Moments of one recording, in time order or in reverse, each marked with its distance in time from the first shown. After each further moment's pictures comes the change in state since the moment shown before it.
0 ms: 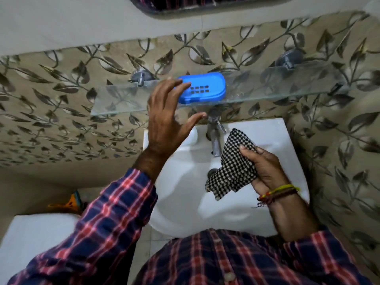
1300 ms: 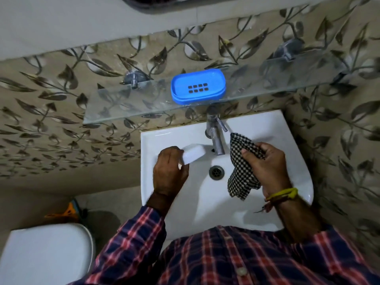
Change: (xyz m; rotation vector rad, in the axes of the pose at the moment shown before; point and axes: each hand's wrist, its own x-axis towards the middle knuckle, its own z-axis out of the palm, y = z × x) left_hand -0.125 -0.014 0.010 0.100 -0.216 -0.178; right_hand 0.012 0.019 -0.006 -0.460 0.188 -0.378
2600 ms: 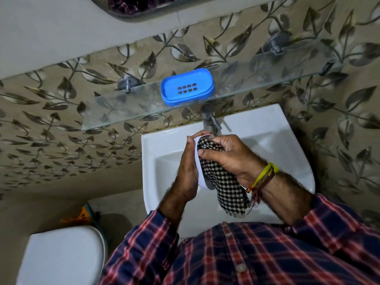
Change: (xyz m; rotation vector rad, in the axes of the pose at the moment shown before) left_hand 0.040 0.095 -0.020 -1.485 -0.439 -0.917; right_hand -0.026 -0.063 0.034 0.211 -0.623 0.162
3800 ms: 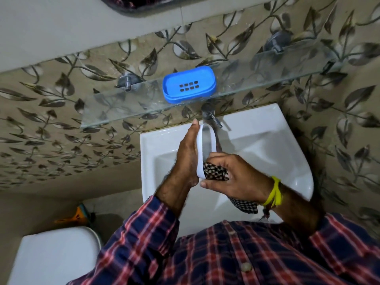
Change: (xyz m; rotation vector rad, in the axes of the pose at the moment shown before) left_hand 0.015 0.026 0.008 0.104 0.187 -0.179; right_hand -0.020 0.024 -0.016 -0.787 -0.236 -0.430
